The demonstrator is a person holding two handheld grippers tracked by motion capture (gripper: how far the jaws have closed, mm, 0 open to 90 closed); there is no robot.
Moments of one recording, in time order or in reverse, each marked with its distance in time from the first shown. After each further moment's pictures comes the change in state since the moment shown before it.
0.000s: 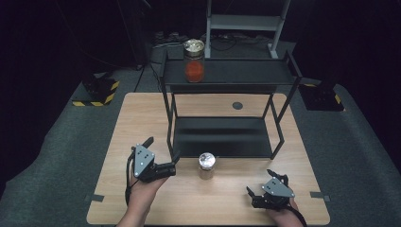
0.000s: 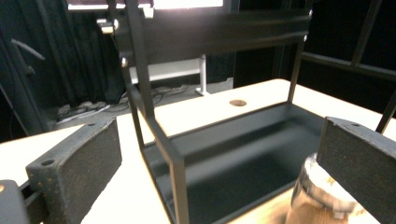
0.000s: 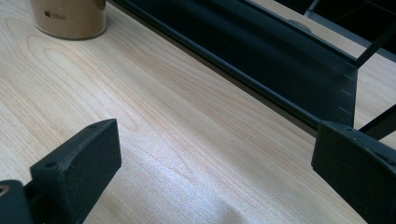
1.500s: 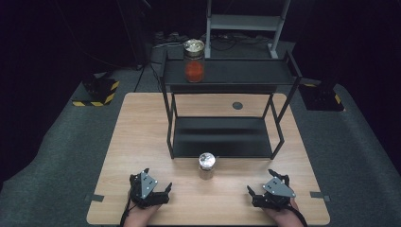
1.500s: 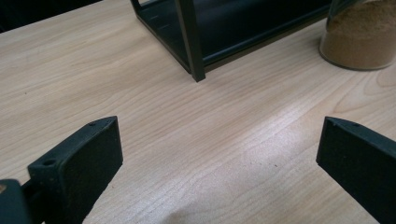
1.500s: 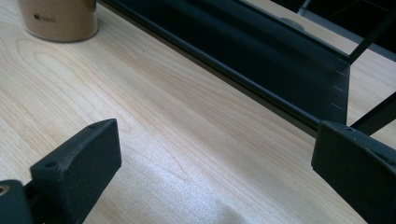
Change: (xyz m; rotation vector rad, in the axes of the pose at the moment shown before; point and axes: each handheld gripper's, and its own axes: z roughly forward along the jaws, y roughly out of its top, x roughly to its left) left arm -0.003 -0.060 -0.006 0.325 0.030 0.137; right arm 0.002 0.001 0.000 0.007 -0.021 0.021
